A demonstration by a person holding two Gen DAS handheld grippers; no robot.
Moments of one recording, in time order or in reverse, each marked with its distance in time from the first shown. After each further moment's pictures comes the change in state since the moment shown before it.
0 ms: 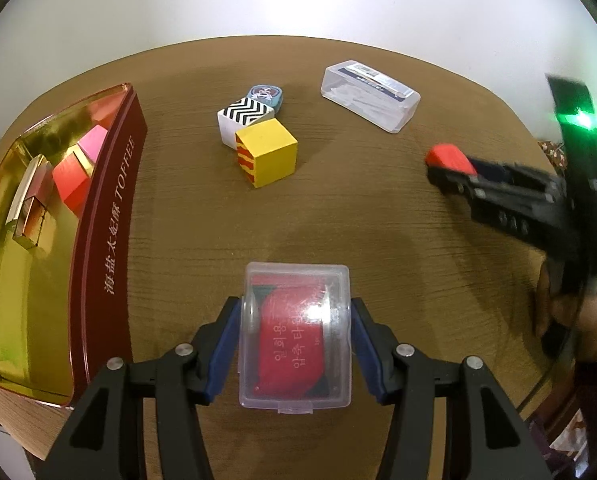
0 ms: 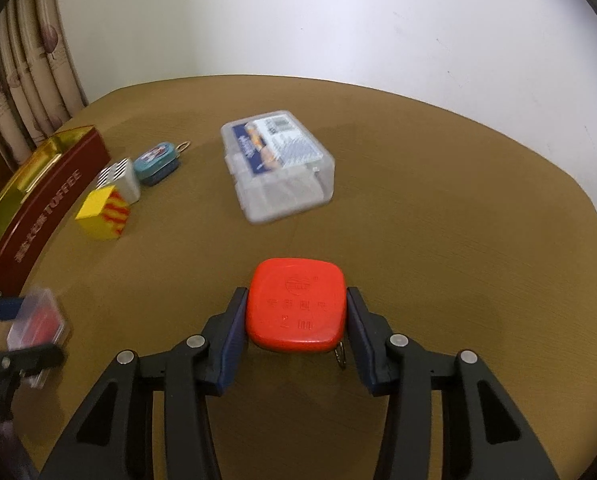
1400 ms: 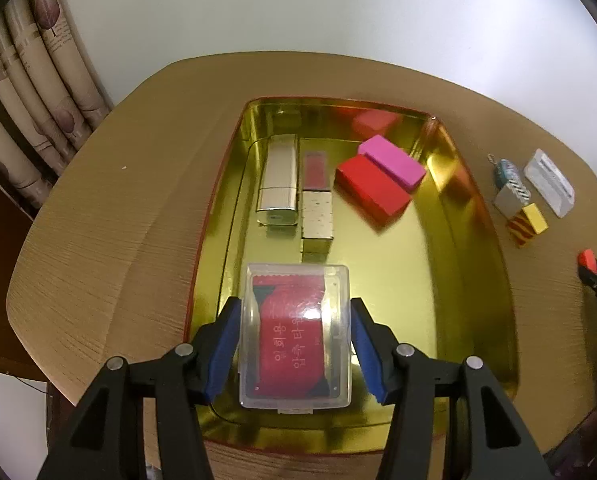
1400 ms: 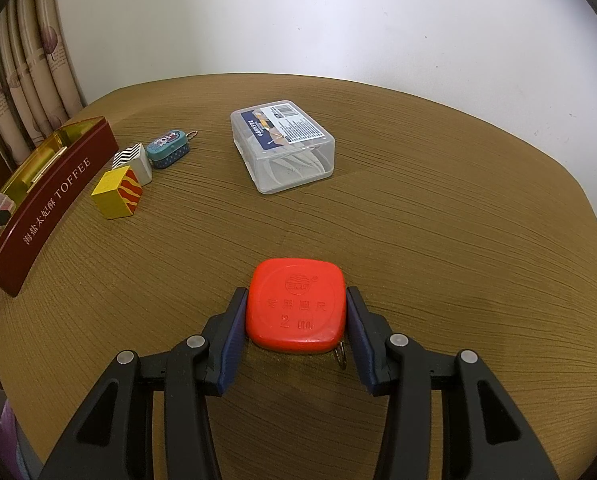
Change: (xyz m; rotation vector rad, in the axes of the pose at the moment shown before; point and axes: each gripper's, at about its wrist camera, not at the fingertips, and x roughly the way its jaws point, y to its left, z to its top) left arm -0.058 0.205 -0.005 -0.193 -0.043 0.253; right arm -0.009 0.008 -0.014 0.015 -0.009 -0.019
